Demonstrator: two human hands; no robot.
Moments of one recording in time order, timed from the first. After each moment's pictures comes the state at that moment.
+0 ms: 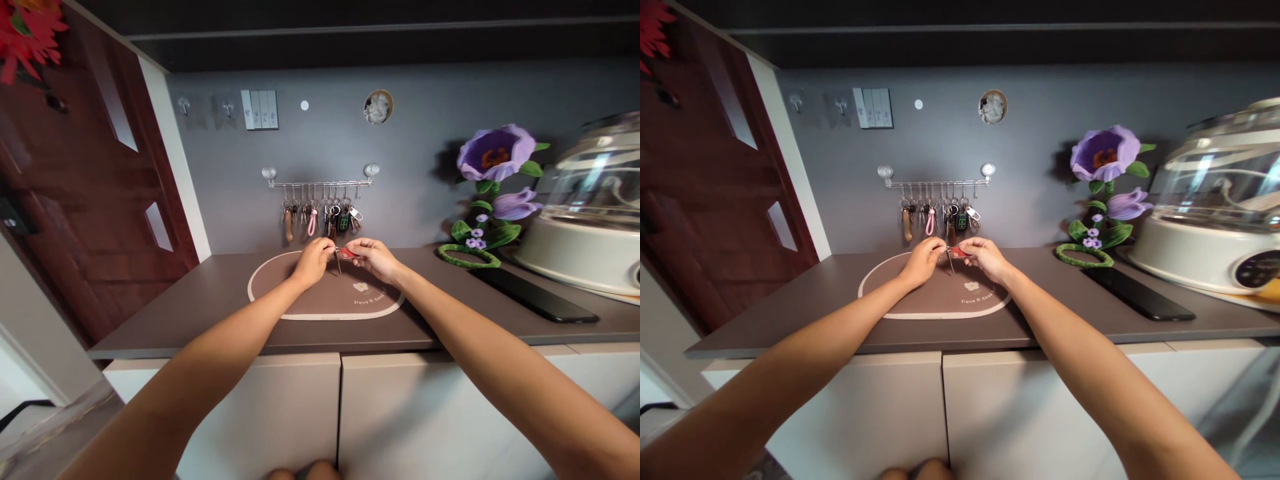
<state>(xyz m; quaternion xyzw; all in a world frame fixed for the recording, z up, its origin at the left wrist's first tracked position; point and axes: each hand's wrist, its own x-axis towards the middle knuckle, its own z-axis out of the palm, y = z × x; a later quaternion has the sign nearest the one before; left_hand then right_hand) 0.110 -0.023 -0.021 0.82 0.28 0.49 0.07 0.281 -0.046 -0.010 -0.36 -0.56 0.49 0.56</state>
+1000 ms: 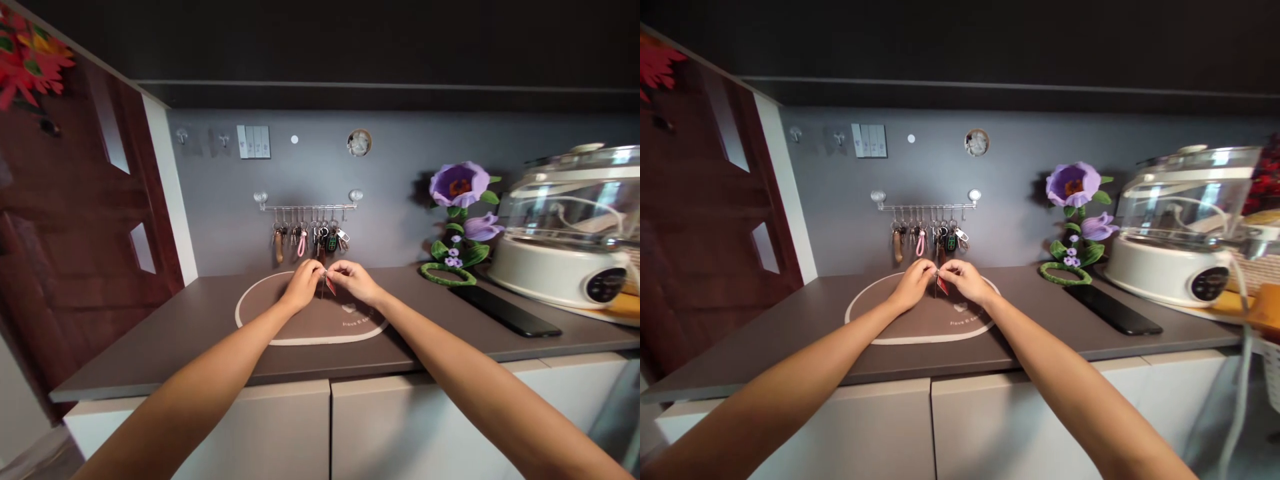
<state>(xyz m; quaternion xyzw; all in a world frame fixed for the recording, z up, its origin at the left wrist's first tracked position) 0.112 -0.028 -0.021 0.82 0.29 0.49 0.08 0.271 -0.059 -0.008 -0.34 -0.74 0.31 0.50</state>
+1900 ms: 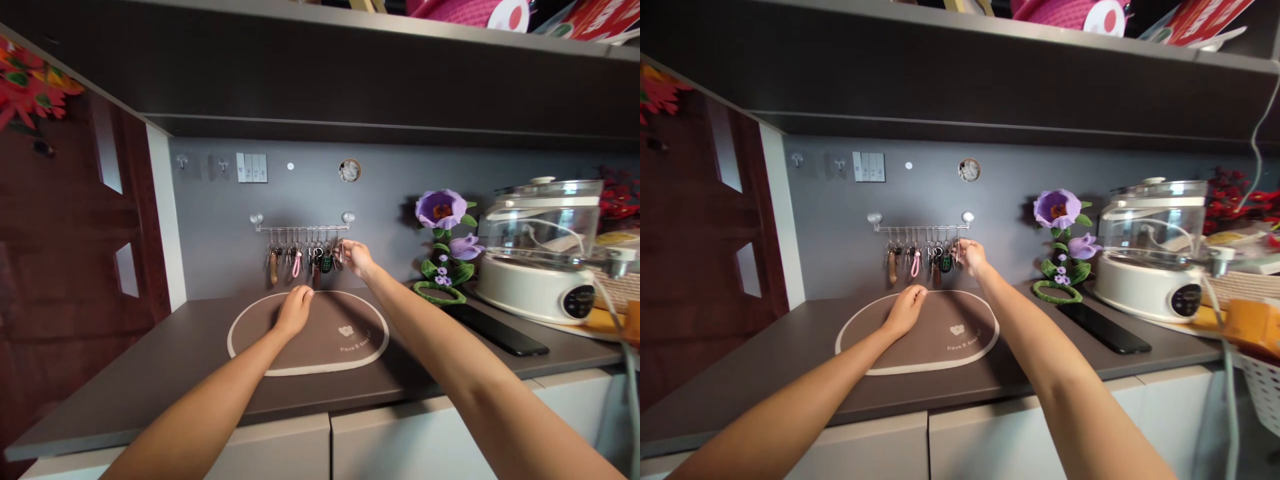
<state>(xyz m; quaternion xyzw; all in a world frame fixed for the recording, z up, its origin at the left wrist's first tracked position) 0.109 -0.014 -0.036 0.80 0.36 0.48 0.06 0.294 0.016 0.064 -0.33 -0.43 0.44 0.71</state>
